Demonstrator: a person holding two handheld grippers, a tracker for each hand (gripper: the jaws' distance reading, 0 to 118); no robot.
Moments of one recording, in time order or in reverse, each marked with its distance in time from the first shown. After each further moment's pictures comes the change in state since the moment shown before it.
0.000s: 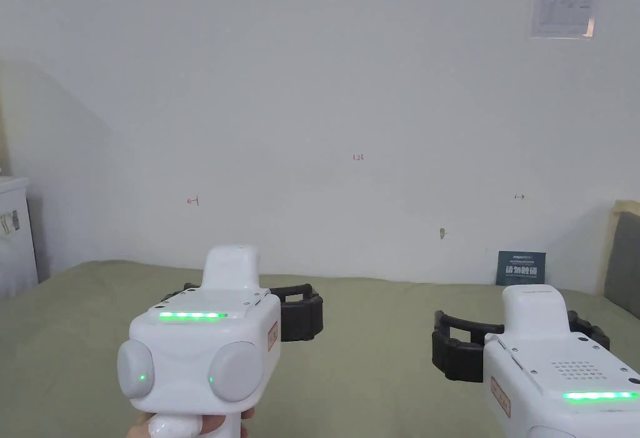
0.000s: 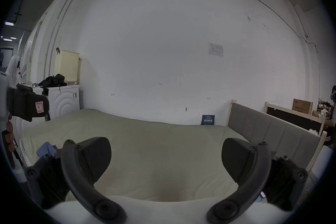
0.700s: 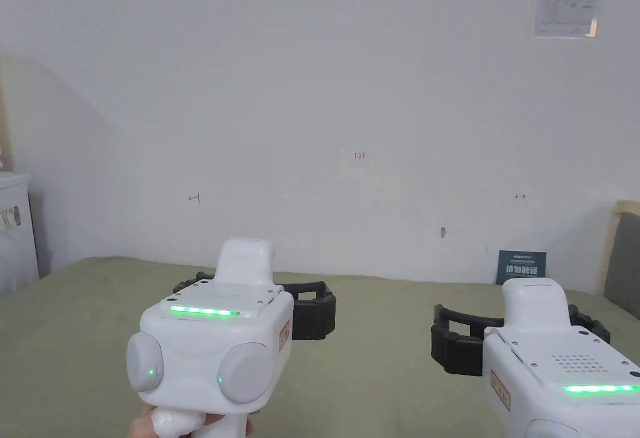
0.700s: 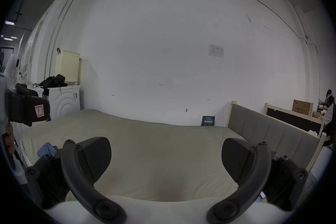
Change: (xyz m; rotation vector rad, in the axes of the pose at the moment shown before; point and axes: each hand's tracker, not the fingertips) left arm 0.005 -0.002 0.005 0.026 -0.033 -0.056; right arm -0.003 0.006 0.002 0.004 0.003 0.002
